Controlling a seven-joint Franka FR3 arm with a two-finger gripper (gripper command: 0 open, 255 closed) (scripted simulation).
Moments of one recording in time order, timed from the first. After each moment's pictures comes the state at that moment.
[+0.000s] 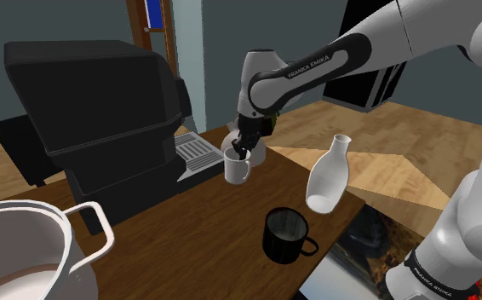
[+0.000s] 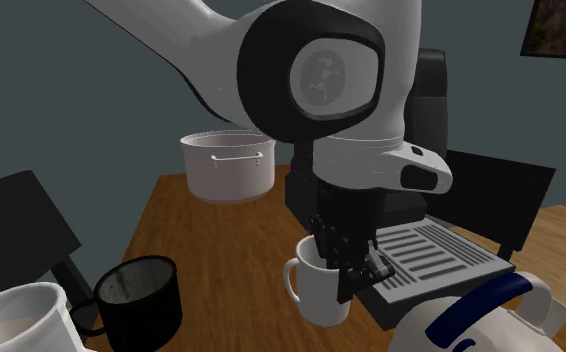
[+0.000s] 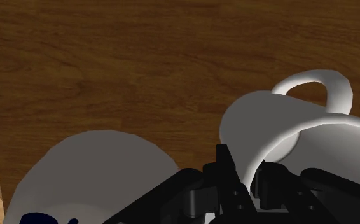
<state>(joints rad) 0.12 0.14 0.14 -2.05 0.05 2.23 0.08</state>
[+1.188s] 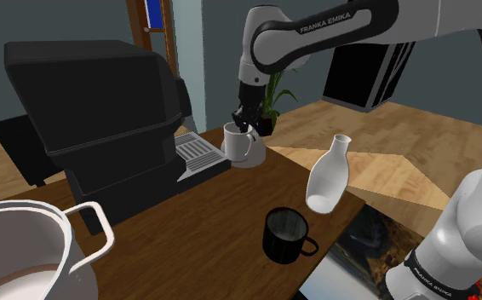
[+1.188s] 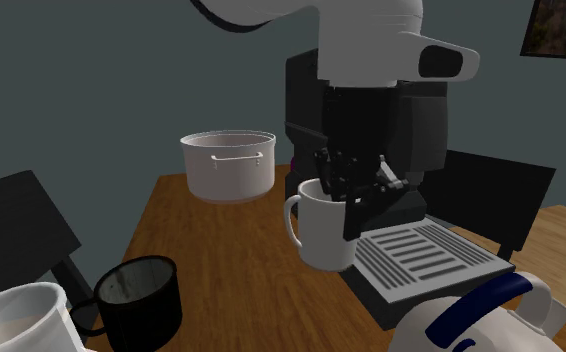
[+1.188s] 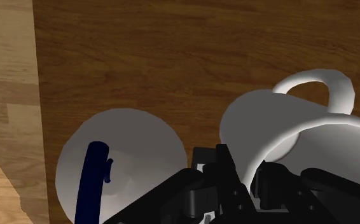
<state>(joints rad) 0.12 0.06 0.14 -1.89 0.05 2.00 0.08</state>
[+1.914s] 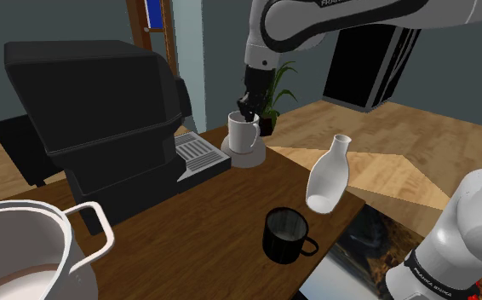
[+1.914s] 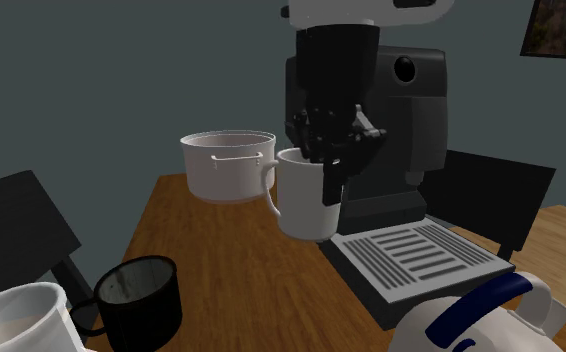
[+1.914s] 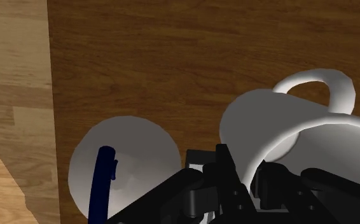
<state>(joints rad) 0.13 -0.03 0.15 -1.89 0.06 1.90 0.10</state>
